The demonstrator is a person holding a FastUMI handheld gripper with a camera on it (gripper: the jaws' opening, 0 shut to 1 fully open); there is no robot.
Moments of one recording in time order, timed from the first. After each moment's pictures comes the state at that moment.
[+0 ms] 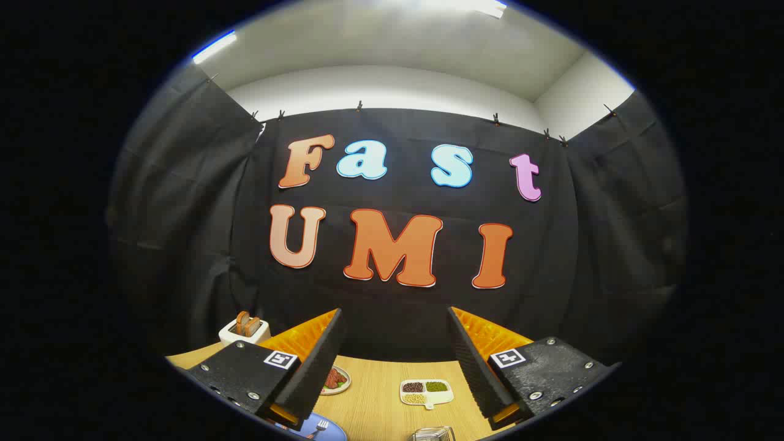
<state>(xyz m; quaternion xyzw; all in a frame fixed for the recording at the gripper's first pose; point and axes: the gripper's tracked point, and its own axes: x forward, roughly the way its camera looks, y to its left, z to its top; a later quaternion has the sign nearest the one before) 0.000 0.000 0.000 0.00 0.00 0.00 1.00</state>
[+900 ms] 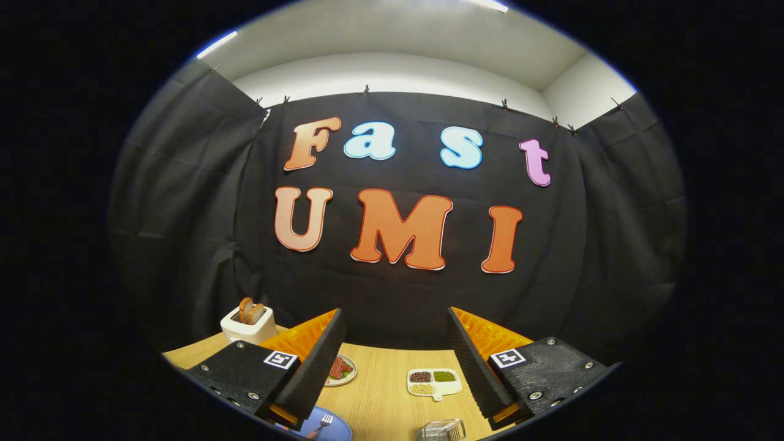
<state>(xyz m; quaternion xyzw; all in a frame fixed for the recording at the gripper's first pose) -0.001 0.026 -0.050 -0.01 0.05 0.02 1.00</state>
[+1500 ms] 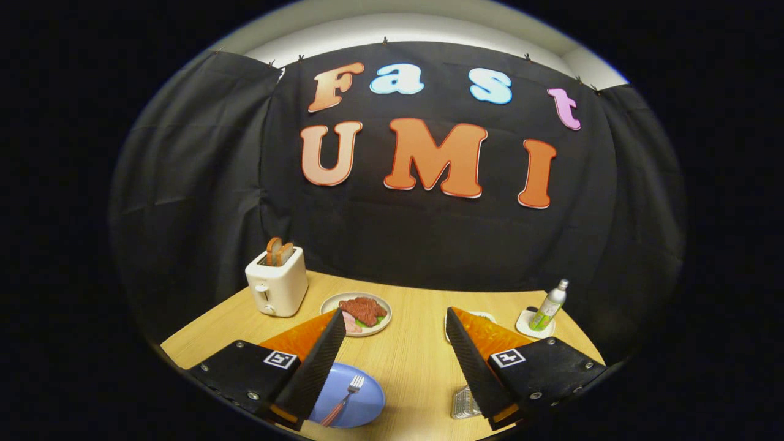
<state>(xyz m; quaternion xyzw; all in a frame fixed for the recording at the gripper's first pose) -0.030 0.087 -0.180 0.00 0.21 0.08 0.97</state>
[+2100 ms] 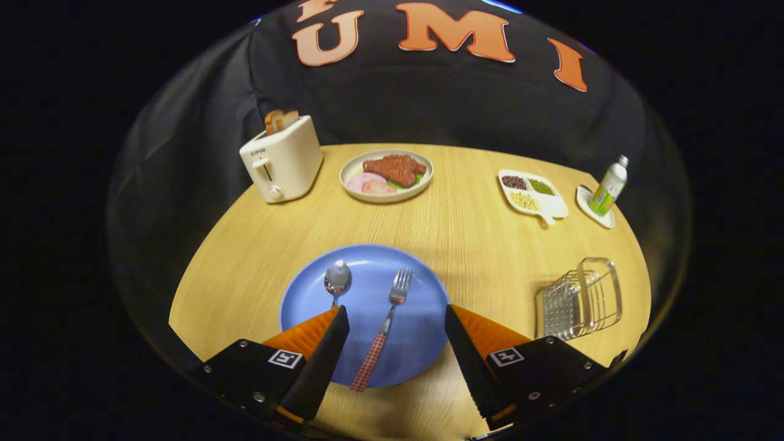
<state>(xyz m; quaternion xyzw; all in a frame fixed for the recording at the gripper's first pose) -0.114 0.153 -0.370 0.03 0.49 0.11 0.86</state>
